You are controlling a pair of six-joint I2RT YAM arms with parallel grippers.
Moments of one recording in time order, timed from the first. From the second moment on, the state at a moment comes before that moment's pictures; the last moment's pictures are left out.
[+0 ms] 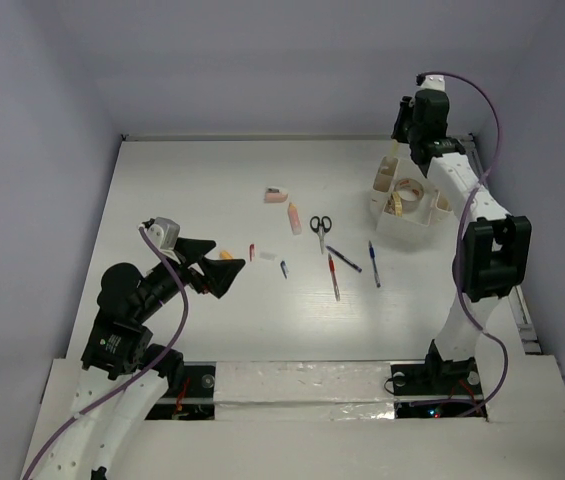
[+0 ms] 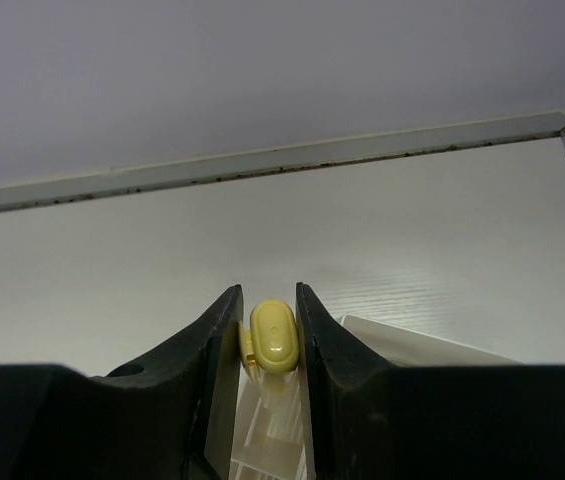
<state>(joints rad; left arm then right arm) -0.34 0.39 0.63 -0.26 0.42 -0.39 0.12 1.87 1.69 -0.15 0.18 0.17</state>
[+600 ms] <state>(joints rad) -0.34 0.39 0.63 -0.26 0.42 -0.39 0.13 1.87 1.60 -0.13 0.19 0.18</state>
